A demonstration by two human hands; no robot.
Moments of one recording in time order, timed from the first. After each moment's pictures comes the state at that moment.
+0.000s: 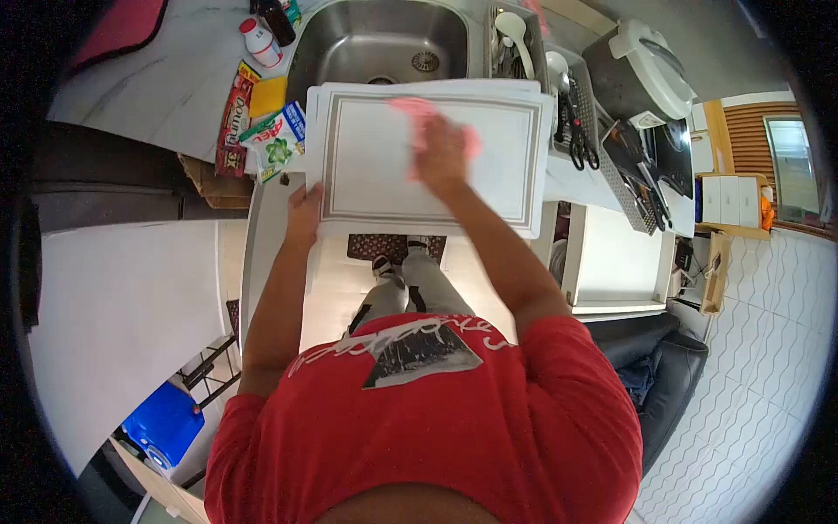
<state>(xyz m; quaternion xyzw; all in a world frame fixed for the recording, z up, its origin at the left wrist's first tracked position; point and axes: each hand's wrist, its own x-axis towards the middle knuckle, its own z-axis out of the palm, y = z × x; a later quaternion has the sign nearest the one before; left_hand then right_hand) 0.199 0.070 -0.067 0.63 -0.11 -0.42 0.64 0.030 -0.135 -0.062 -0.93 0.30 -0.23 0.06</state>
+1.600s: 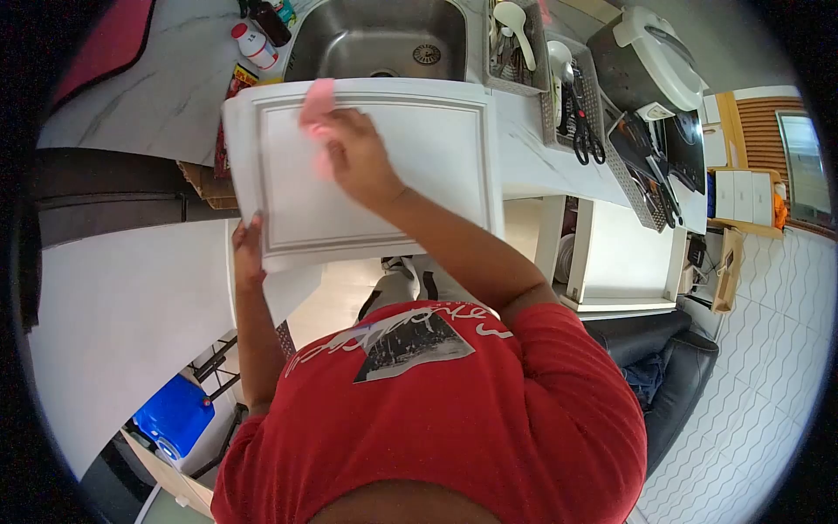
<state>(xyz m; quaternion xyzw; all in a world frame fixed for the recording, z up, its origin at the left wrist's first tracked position) 0.230 0.152 0.010 0.67 -0.09 -0.34 0.65 0.101 -0.067 0.058 -0.79 0.15 -0.41 0.43</state>
